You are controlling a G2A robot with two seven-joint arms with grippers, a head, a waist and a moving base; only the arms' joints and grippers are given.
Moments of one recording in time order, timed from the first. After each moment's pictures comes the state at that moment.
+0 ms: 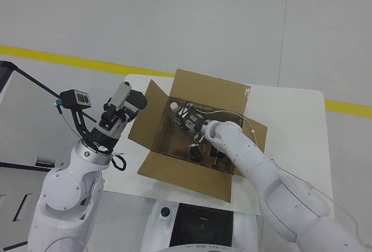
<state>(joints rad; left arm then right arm) 1.75 -1.23 -1.63 -2.34 -0.21 -0.03 -0.32 -0.67 -1.69 0.61 -0.34 -1.28 -0.44 -0.28</state>
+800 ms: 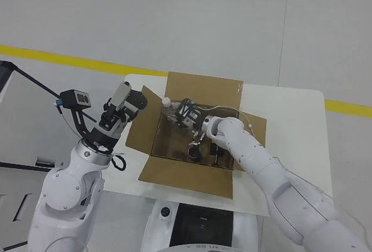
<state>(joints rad) 1.75 -1.23 -1.63 -2.34 -0.21 -0.03 -0.32 -0.72 -1.60 0.68 -0.57 -1.36 -0.53 -0.33</state>
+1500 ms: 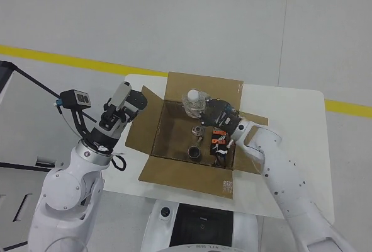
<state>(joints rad) 1.75 -1.23 -1.63 -2.34 -0.21 -0.03 -0.32 -1.20 -1.35 1.17 -1.53 -1.55 -0.61 -0.20</state>
